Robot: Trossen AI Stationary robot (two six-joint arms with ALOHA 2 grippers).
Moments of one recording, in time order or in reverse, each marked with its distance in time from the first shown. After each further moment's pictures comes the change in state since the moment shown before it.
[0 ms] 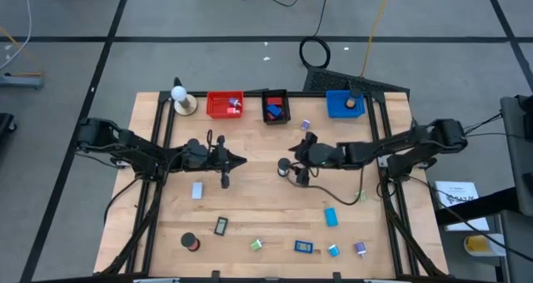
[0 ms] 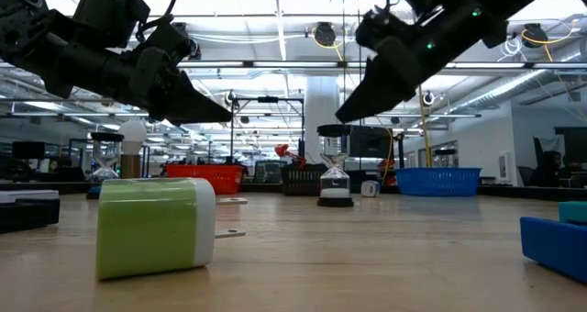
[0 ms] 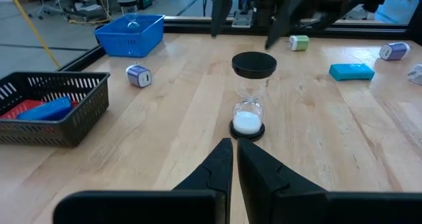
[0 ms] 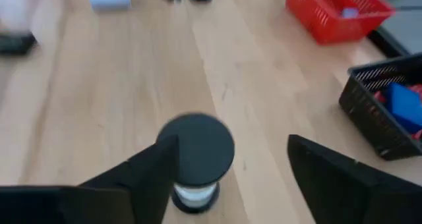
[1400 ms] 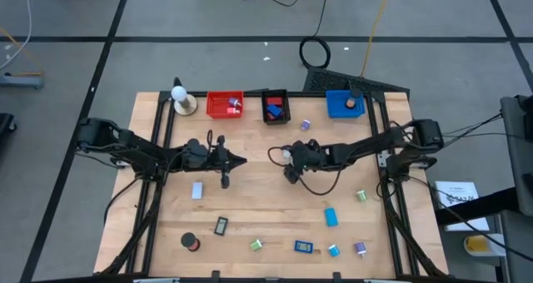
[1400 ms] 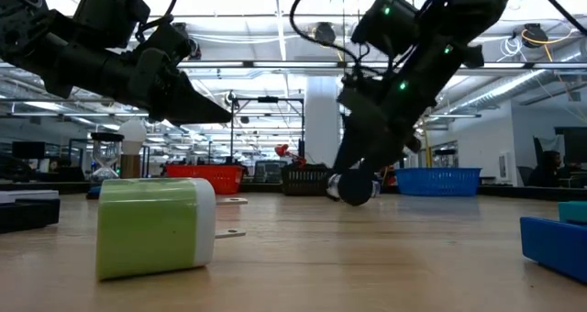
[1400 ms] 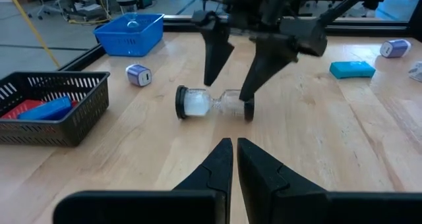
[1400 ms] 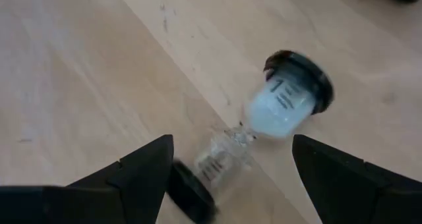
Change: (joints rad) left arm 0.000 0.000 0.000 -0.004 0.000 0.006; right arm -0.035 0.228 0.098 -0.189 0.052 0.507
